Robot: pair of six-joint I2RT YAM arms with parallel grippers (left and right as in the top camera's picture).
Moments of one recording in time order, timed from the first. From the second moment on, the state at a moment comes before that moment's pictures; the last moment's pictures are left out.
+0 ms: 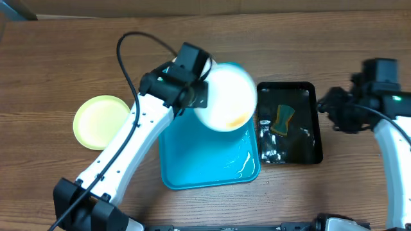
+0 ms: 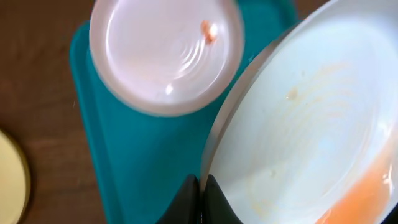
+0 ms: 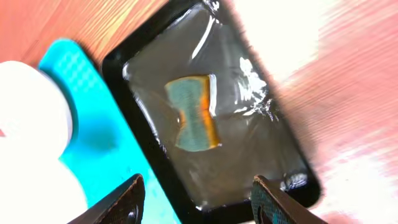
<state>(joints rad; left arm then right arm) -0.49 1.64 1.52 -0.96 -0.12 -0.36 -0.16 1.38 1.25 -1.11 -0.25 0.49</state>
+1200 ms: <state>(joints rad) -1.00 1.88 1.59 -0.49 -0.97 0.03 -0.25 1.38 1.25 -1.14 -0.29 0.44</state>
